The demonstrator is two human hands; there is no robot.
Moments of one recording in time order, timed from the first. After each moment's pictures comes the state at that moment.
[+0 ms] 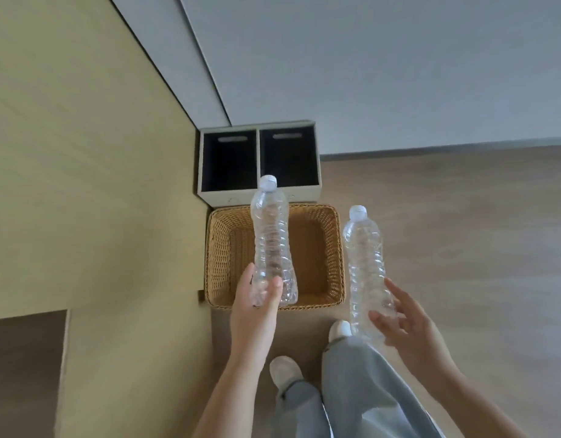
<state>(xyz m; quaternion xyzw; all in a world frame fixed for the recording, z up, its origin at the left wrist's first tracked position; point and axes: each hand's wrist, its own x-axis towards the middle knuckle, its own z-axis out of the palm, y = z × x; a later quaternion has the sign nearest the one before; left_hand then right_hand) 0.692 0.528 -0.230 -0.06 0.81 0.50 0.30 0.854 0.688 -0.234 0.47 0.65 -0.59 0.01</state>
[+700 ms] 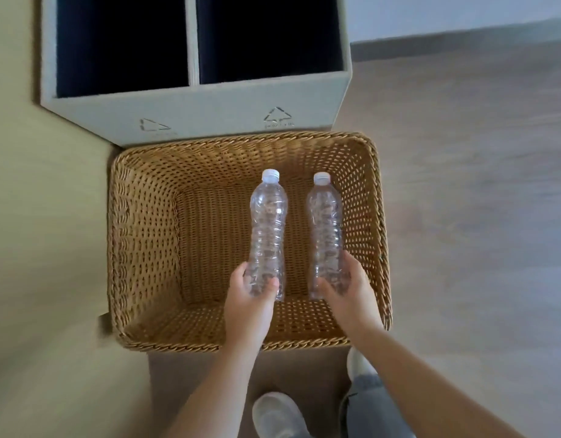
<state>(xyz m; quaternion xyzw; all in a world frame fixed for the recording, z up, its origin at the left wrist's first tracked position) 0.663 0.550 -0.628 -0.11 0.83 0.39 0.38 0.765 0.674 -0.644 0.52 0.63 -0.57 0.07</state>
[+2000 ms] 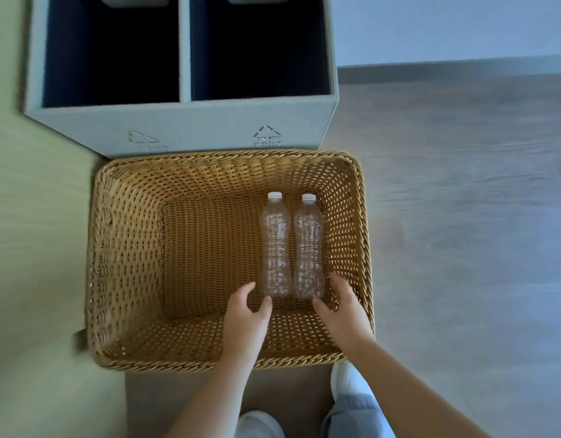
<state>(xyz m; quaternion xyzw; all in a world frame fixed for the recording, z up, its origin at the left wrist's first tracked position) 0.672 0.561 -0.646 -0.03 0.87 0.31 0.38 0.769 0.689 -0.641 0.51 0.67 -0.50 0.18</state>
